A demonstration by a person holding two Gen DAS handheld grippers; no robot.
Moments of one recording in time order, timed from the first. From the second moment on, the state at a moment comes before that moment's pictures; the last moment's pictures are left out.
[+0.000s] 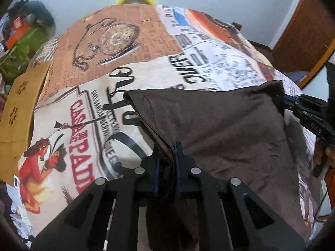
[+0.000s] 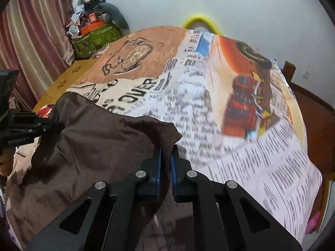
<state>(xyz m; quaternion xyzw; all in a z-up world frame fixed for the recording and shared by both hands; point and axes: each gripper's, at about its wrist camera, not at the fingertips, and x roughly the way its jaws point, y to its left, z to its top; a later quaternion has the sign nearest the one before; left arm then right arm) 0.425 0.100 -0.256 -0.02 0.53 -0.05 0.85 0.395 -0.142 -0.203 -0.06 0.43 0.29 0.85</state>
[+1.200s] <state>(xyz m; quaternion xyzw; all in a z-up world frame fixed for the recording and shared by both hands) 0.251 0.117 -0.260 0.01 0.55 0.00 0.83 0.237 -0.167 -0.221 -0.06 0.52 0.30 0.80</state>
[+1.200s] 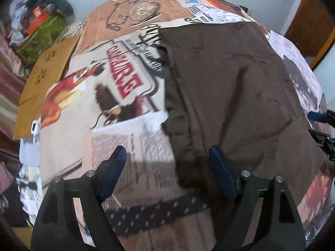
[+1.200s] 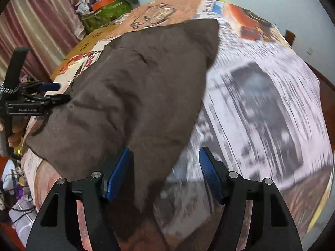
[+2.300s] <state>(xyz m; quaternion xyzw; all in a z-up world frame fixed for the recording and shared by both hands) 0.224 0.111 -0.269 0.15 0.51 -0.04 0.85 0.217 -0.206 -0.227 -0.14 0.50 0.30 0.80</state>
